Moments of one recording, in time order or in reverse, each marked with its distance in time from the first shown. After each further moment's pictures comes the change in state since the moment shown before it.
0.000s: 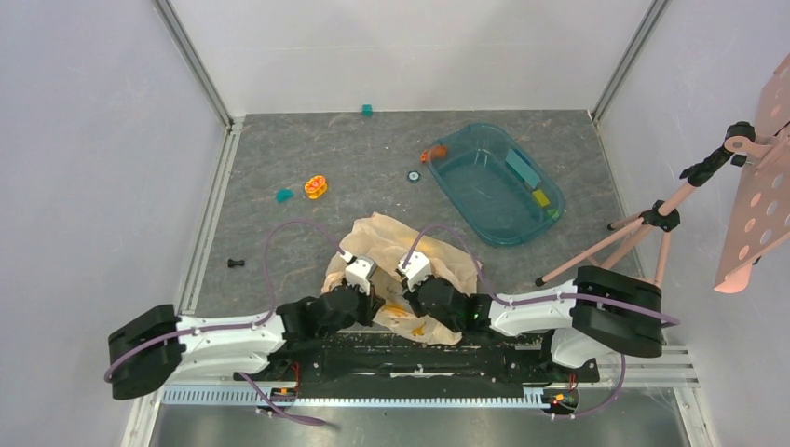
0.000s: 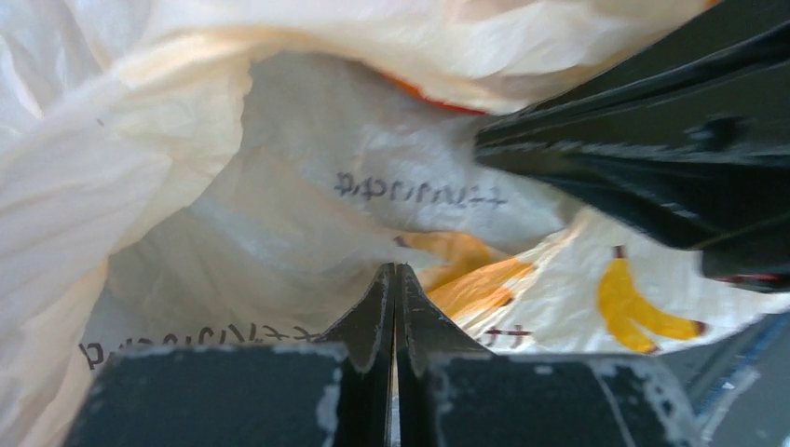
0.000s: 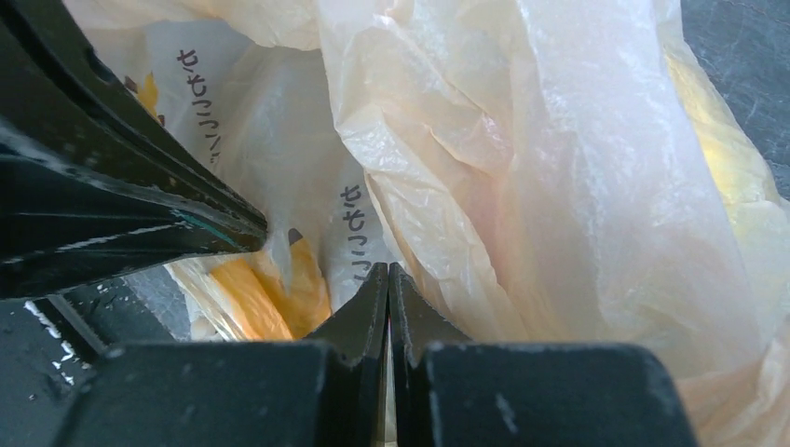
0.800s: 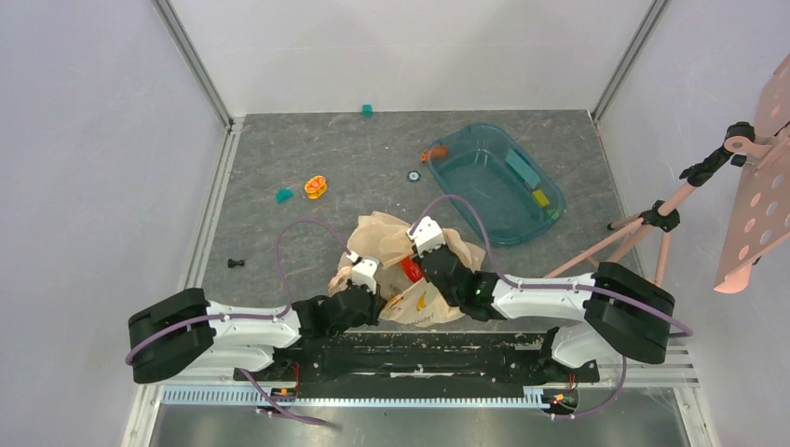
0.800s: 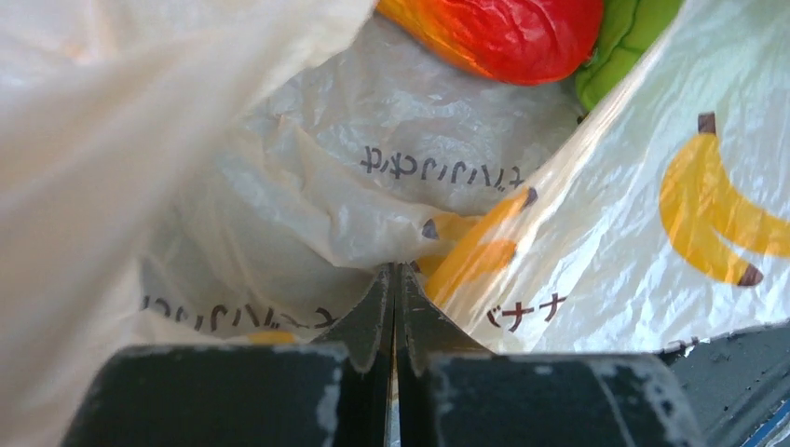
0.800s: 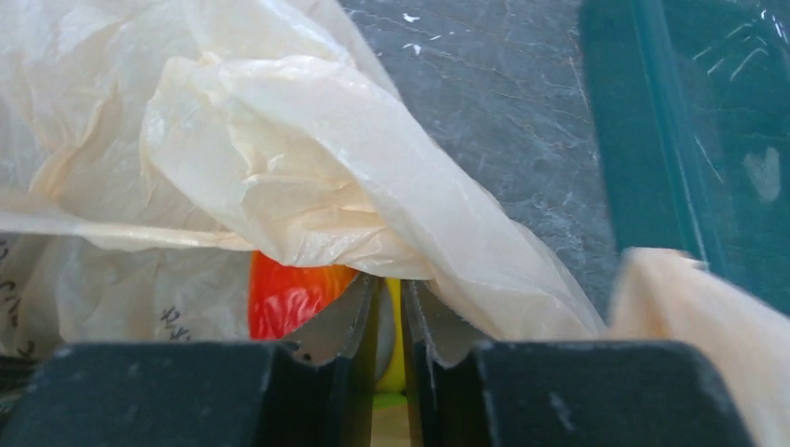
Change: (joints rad) left arm -0.011 0.232 0.031 0.089 -0.055 -0.062; right arm -0.132 -0.041 0.098 -0.118 0.223 -0.121
